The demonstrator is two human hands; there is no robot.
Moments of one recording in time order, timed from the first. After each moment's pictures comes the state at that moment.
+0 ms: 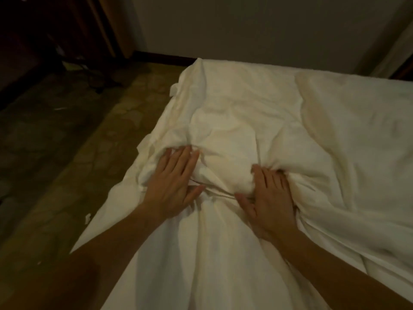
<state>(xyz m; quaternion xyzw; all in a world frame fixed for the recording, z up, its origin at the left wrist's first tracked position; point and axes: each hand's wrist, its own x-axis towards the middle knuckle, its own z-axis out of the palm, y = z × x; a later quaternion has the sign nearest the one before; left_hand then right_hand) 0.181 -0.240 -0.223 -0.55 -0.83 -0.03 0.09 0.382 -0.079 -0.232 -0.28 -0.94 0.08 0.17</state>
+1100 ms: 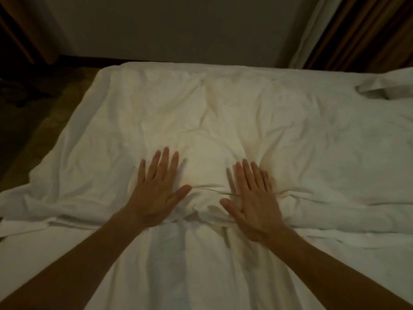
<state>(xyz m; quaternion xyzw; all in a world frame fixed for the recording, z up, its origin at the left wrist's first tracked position) 0.305 -0.149 -0.194 -0.57 -0.82 -0.08 -0.07 0.534 -0.020 -0.192 -0.35 -0.93 0.09 0.01</state>
